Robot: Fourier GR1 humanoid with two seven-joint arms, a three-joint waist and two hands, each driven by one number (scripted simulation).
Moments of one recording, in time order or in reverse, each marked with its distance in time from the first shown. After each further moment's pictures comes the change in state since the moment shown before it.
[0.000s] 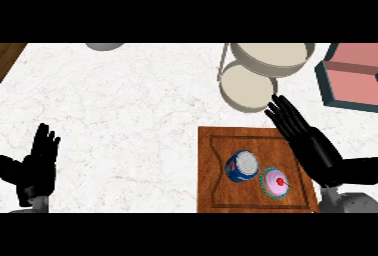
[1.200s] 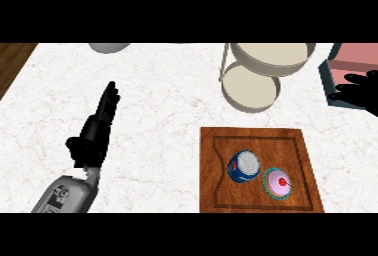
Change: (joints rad) left arm -0.234 -0.067 -0.295 -0.164 -0.248 0.014 0.047; right arm -0.336 -0.351 -0.224 0.408 -0.724 1.002 0.239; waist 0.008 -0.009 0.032
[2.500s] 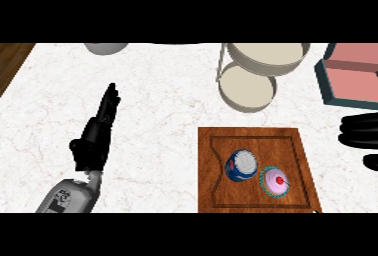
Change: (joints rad) left arm 0.019 -0.018 -0.006 -0.045 -0.052 0.028 0.054; right arm -0.011 0.029 -0.252 -0.798 0.744 0.093 0.011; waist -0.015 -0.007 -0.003
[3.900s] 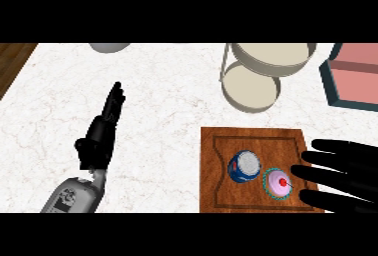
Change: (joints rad) left arm -0.009 -0.038 0.012 0.001 -0.033 -0.028 0.009; right arm 0.078 -0.016 0.164 -0.239 0.562 -0.061 -0.217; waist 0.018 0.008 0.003
